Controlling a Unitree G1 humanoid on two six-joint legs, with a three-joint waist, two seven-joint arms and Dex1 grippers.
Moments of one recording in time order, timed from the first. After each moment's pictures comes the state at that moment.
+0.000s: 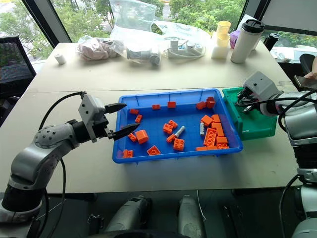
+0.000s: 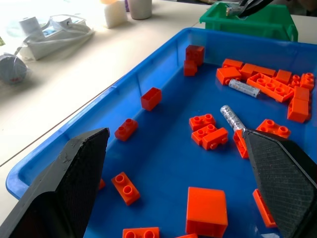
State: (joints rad) left arm -0.28 0.62 0.01 -0.46 -0.48 0.58 -0.69; right arm -0.60 -1.01 0.04 0.17 0.01 0.69 0.83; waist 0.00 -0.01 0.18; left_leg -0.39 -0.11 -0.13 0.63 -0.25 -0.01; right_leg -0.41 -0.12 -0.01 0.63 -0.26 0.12
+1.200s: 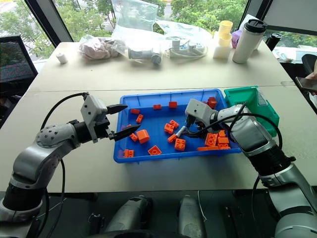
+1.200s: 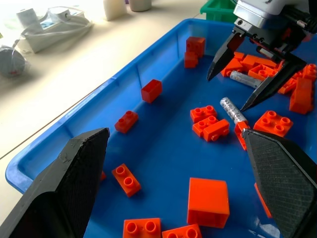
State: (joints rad) left arm -0.28 0.62 0.00 -0.47 -0.47 0.59 -0.68; right arm -0.63 -0.80 0.38 -0.07 0.07 0.66 0.99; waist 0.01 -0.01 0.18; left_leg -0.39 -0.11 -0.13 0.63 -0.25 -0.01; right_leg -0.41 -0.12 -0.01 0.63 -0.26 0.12
